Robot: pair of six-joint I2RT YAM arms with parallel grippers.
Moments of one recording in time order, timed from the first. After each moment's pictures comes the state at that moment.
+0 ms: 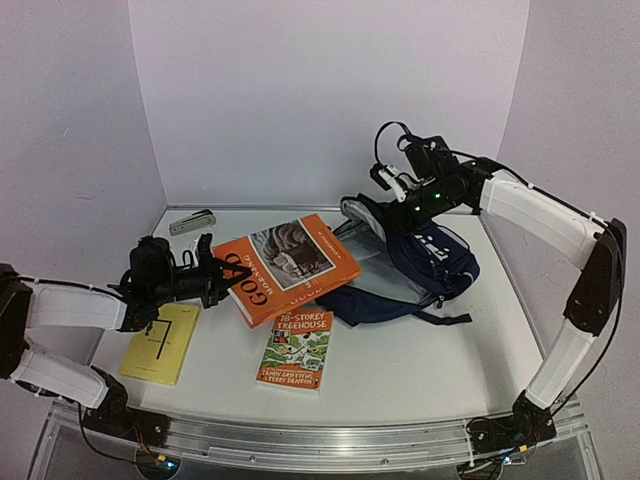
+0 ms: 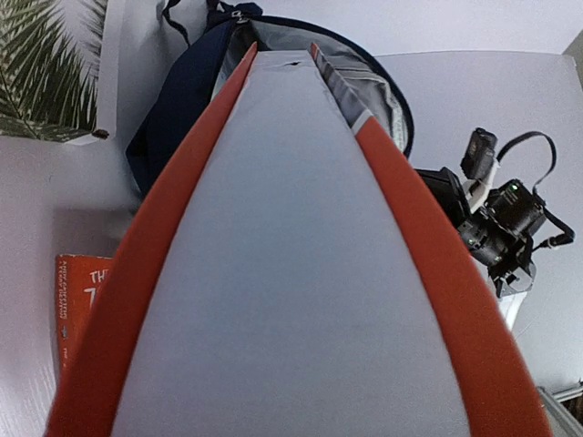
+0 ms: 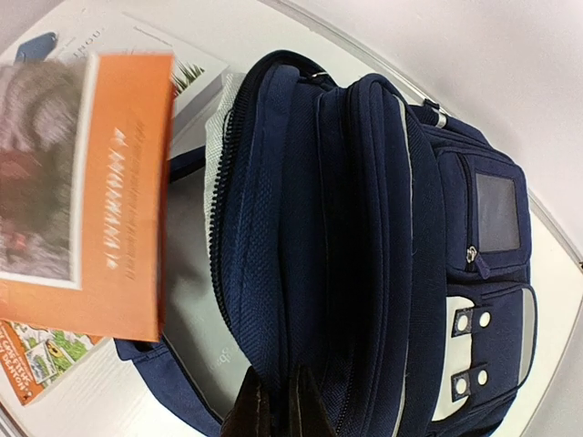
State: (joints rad) left arm -0.51 1.29 0.46 0.63 0.60 -1.24; right arm 0.60 1.73 1.67 -0.78 -0.01 -0.16
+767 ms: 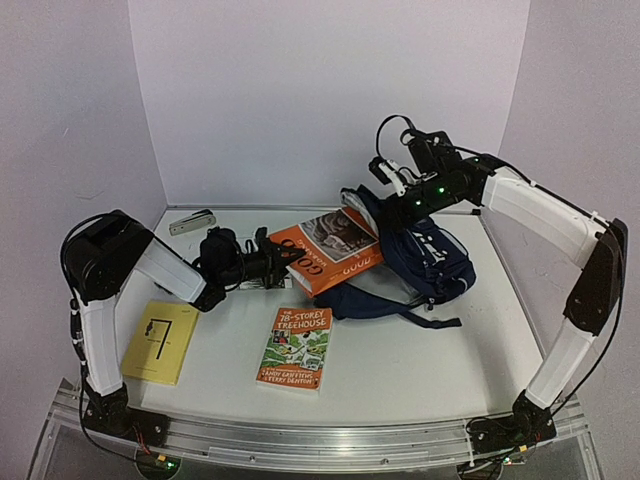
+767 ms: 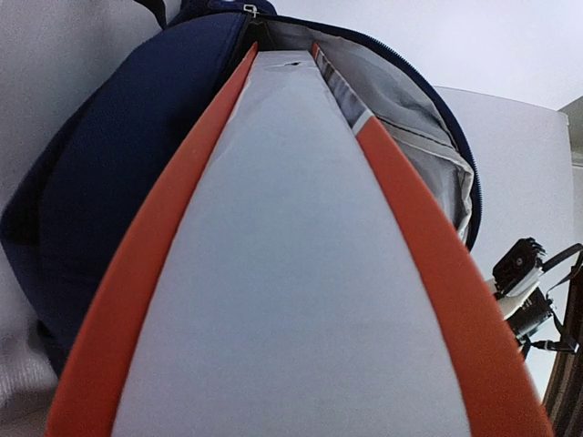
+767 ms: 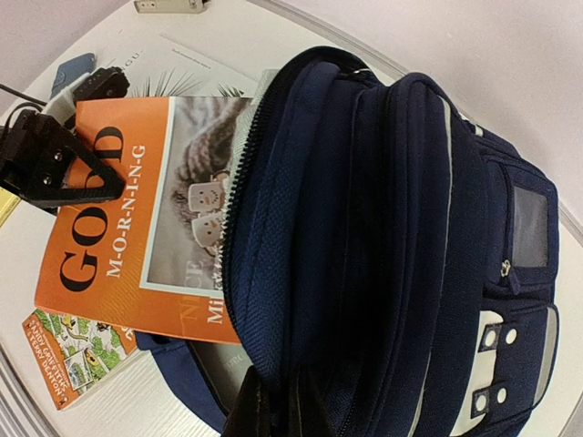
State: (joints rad) left arm -0.61 1.98 0.87 1.07 0.54 -1.54; right arm 0.59 1.73 1.69 -0.77 -0.12 -0.12
